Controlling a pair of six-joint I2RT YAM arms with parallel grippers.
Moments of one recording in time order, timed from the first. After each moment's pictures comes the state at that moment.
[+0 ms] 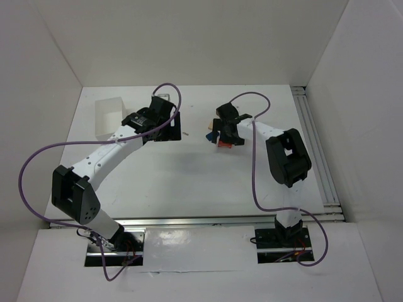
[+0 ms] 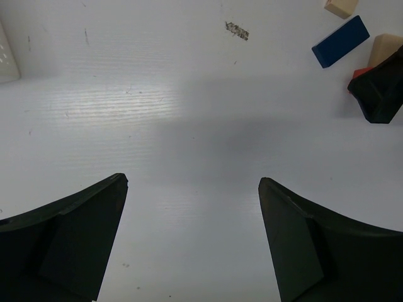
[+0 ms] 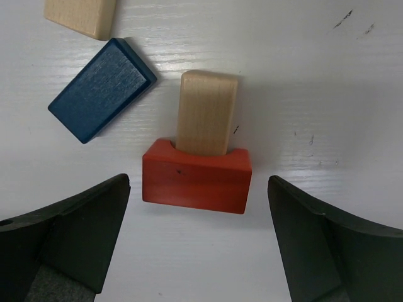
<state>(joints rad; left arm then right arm) -0.51 1.55 1.42 -0.76 -0.27 -0.48 0.45 1.99 1.41 -0.47 0.20 0.49</state>
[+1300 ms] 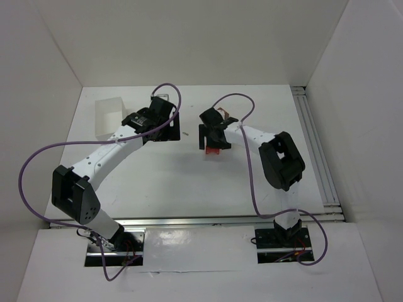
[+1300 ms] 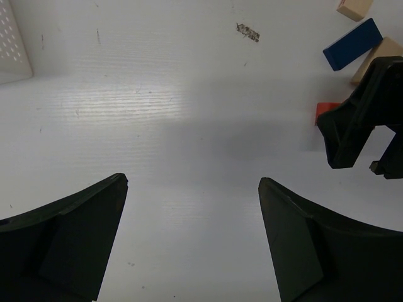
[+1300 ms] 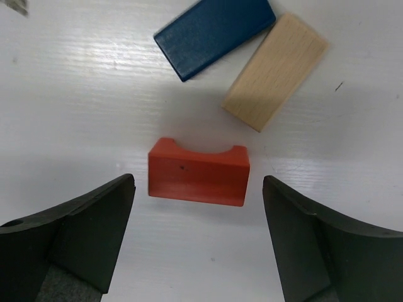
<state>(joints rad) -0.51 1.55 1.42 -0.77 -0.31 -0.48 0.60 1.99 1.43 -0.52 0.22 0.53</state>
